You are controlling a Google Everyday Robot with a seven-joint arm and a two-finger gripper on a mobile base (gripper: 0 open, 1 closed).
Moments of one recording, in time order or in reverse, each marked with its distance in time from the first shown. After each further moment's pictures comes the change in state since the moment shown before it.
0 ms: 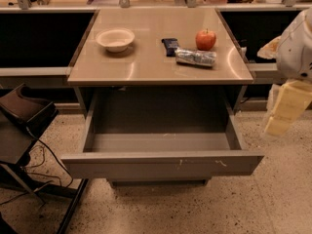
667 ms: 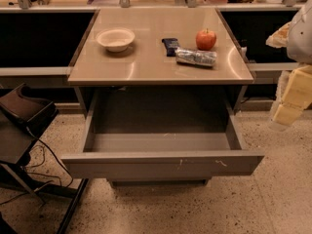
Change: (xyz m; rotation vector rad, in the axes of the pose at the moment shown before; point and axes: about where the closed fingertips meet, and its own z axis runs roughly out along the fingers) arm 0.005 -0.011 -0.022 0.018 0.009 0.025
